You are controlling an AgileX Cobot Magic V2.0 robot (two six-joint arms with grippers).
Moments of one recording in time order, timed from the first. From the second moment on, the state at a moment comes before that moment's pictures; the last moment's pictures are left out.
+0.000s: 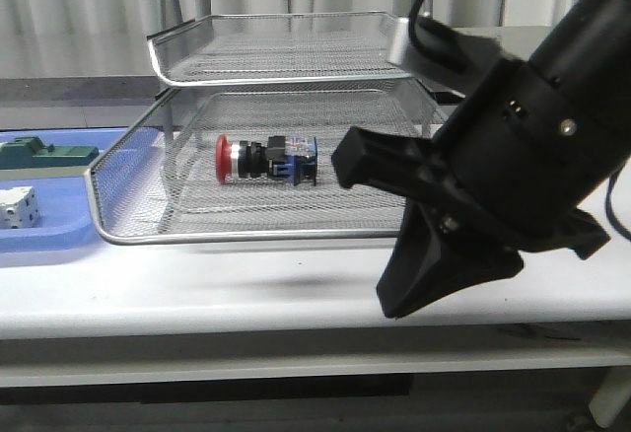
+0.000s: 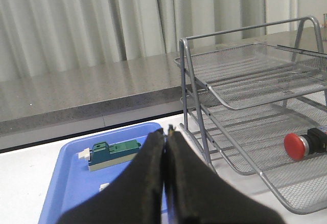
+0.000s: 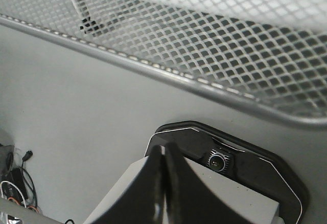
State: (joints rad) left arm -0.15 0.00 -0.22 -0.10 0.25 0.21; right arm 0.58 1.51 -0.75 0.69 0.43 -0.21
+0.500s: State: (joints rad) left arm -0.15 0.00 -0.22 -0.10 0.25 0.21; right arm 0.61 1.64 -0.84 0.69 0.31 -0.21
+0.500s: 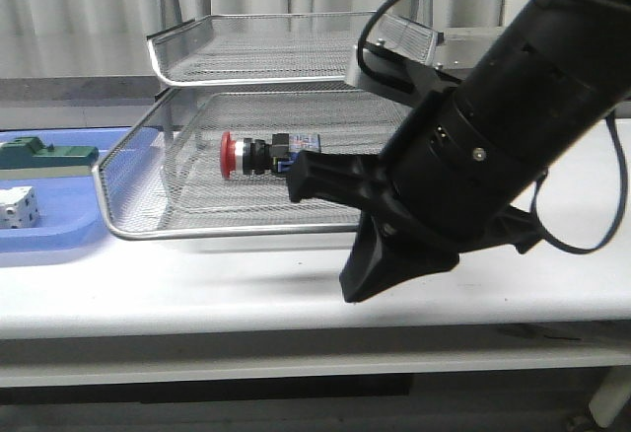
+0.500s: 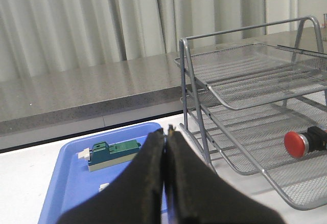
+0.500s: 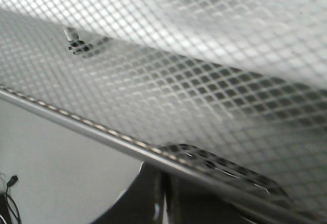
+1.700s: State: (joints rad) left arm -0.15 0.00 -0.22 -0.10 0.25 0.21; right arm 0.50 1.90 -1.24 0.55 0.31 -0.22
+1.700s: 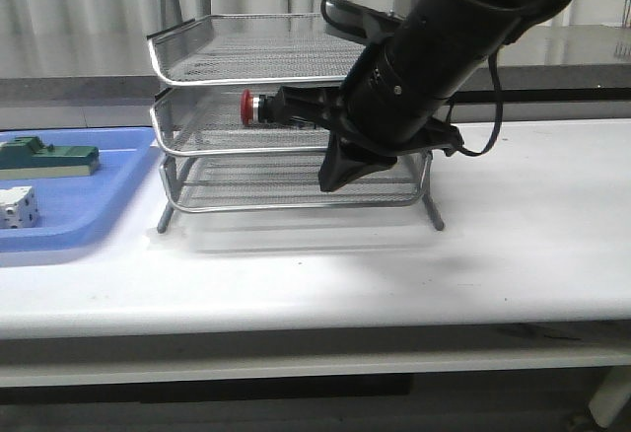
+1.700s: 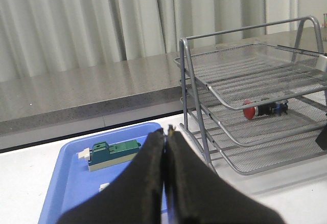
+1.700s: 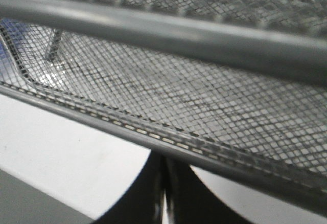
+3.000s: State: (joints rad) left arm -0.15 0.00 -0.22 -0.10 0.25 0.21; right arm 0.21 0.97 -0.75 0.20 0.44 -0.12
